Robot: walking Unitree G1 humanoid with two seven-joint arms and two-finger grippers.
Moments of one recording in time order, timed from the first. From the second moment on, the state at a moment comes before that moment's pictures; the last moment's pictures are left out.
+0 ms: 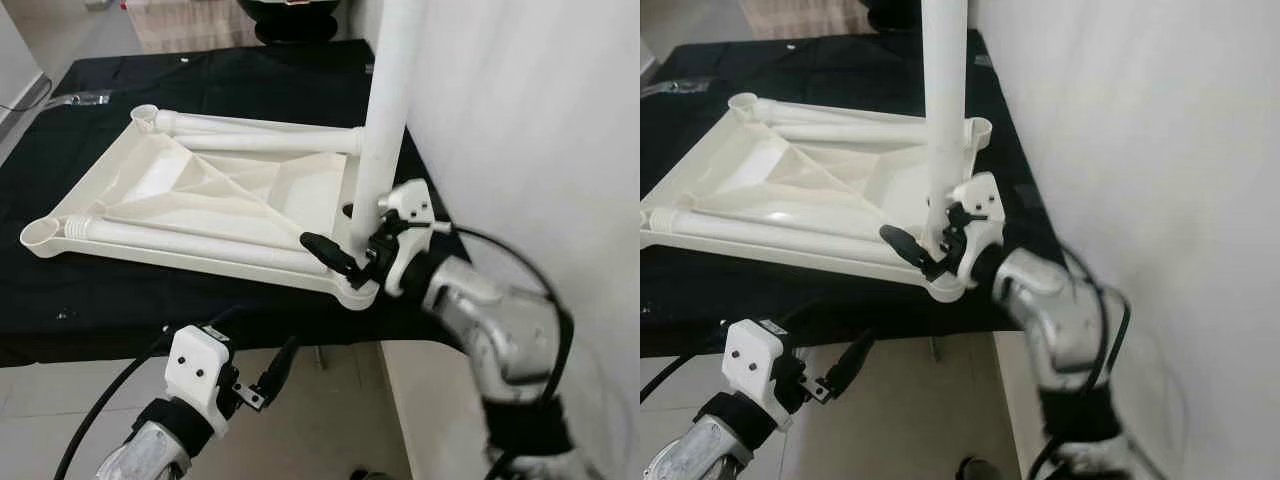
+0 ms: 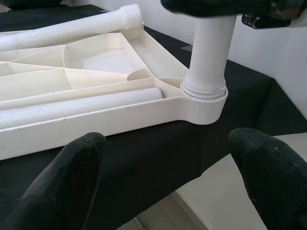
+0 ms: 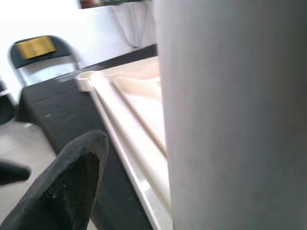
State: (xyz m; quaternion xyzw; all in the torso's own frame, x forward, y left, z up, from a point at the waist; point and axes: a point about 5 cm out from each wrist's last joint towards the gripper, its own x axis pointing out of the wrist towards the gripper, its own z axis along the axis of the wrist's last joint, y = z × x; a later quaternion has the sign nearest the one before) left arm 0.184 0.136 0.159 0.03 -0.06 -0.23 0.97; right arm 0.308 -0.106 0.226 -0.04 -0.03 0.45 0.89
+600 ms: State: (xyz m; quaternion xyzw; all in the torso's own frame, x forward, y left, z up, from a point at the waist) left arm 0.164 0.135 0.160 0.02 -0.04 -0.23 0.97; right arm 0.337 -0.111 0.214 -0.05 -0.01 0.59 0.80
